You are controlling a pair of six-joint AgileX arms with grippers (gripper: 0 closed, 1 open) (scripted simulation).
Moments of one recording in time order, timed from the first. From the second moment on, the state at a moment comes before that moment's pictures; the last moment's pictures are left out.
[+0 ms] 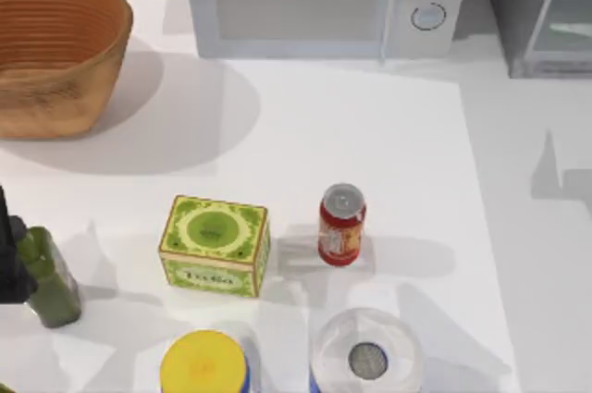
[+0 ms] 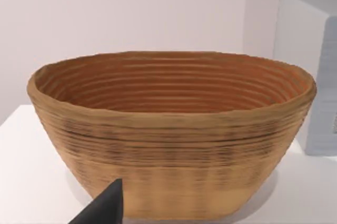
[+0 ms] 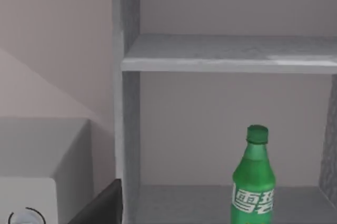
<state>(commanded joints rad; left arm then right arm) 0.00 0.00 0.00 0.00 0.00 0.00 -0.09 0.69 0.39 0.44 -0.06 0.00</state>
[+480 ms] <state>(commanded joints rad) 0.00 0.00 0.00 0.00 0.00 0.00 -0.17 1.68 0.78 0.89 -0.14 0.00</state>
